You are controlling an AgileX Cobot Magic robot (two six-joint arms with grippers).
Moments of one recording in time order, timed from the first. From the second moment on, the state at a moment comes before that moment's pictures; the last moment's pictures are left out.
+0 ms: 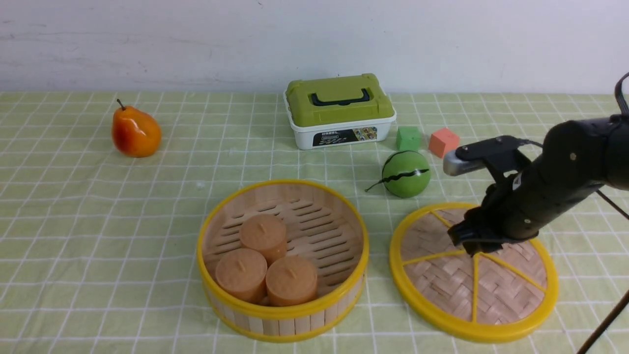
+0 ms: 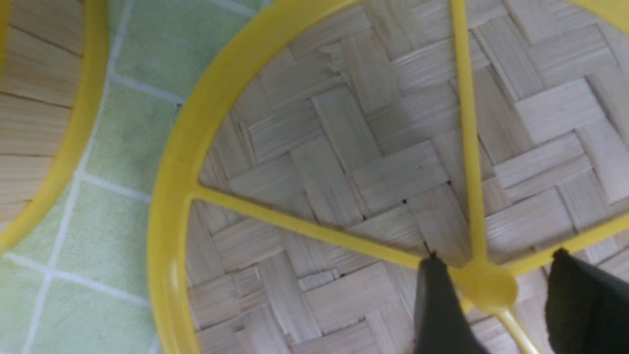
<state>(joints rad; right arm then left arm) 0.24 1.73 -1.17 0.13 0.63 -0.11 -0.01 -0.01 0.03 0.12 0.40 -0.16</state>
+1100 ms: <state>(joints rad) 0.24 0.52 -0.62 0.13 0.50 -0.13 -0.01 -0.01 0.03 0.12 0.40 -0.16</state>
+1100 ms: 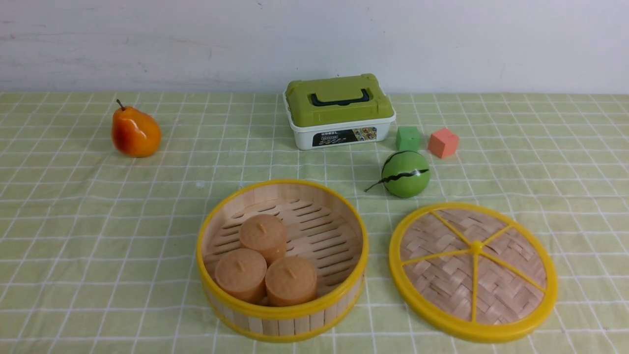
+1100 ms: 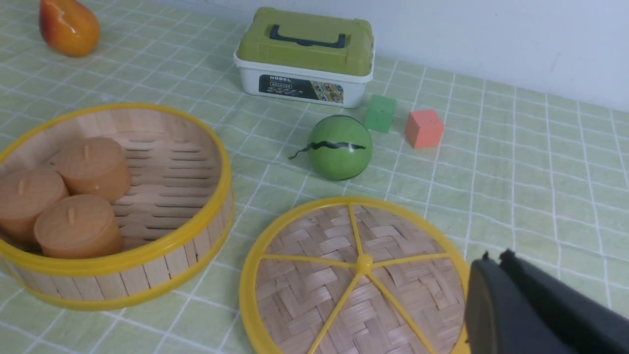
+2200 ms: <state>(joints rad) 0.24 0.19 -0.20 0.08 0.35 -0.10 -0.01 -0.01 0.03 0.12 0.40 -0.16</state>
